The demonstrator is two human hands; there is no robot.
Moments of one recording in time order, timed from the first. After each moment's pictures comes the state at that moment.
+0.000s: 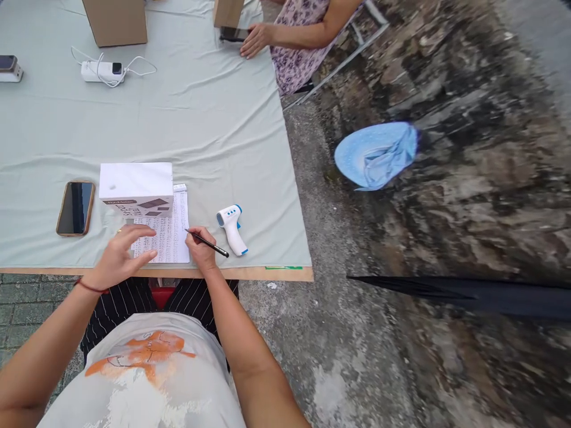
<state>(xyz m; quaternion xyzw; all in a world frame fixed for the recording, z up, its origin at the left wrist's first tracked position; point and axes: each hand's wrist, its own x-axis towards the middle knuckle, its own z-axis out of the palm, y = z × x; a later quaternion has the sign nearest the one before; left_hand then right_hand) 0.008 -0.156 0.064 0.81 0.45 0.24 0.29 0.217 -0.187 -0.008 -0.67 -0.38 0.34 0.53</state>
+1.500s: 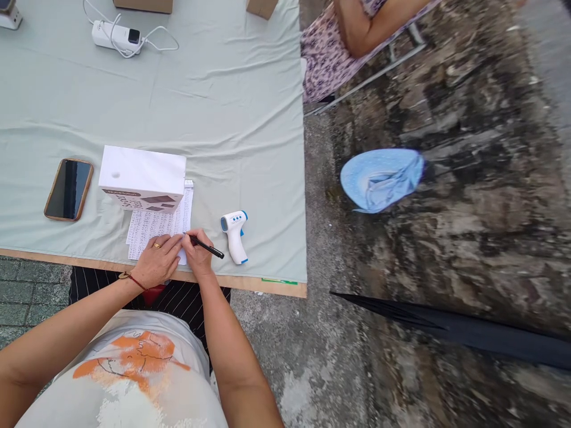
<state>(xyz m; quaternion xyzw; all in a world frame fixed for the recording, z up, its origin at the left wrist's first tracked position) 0.071 -0.196 0.018 0.92 0.37 0.08 0.08 0.220 -0.194 -0.013 -0.68 -0.47 0.26 0.50</state>
